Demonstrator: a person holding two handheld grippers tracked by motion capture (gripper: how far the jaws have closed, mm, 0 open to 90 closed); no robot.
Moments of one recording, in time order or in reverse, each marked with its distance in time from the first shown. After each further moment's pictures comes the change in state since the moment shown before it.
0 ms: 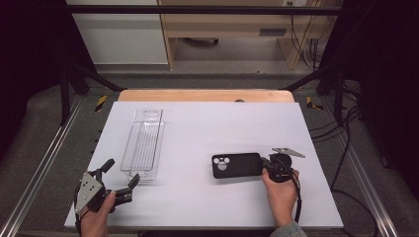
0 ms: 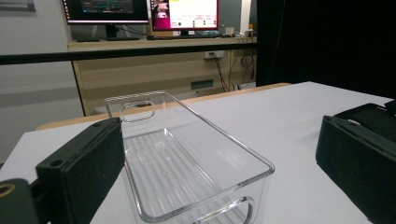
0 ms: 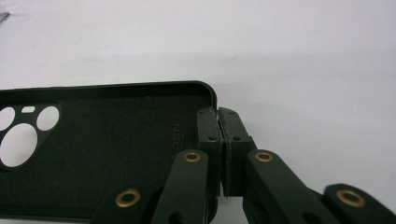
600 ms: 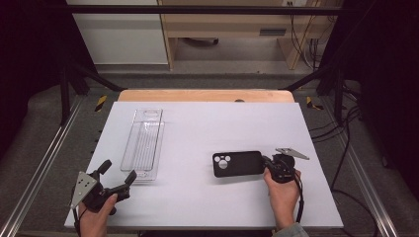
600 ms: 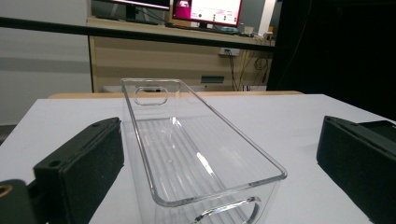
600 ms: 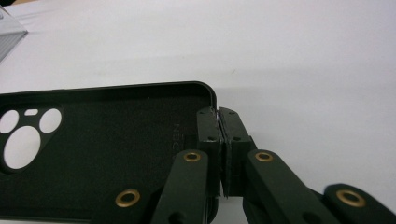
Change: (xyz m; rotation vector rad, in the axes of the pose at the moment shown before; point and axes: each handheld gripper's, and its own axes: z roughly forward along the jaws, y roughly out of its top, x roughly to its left) left arm 0.004 0.001 -0.001 0.026 0.071 -0.148; right arm -0.004 -0.001 -0.004 -0.061 0.032 0.012
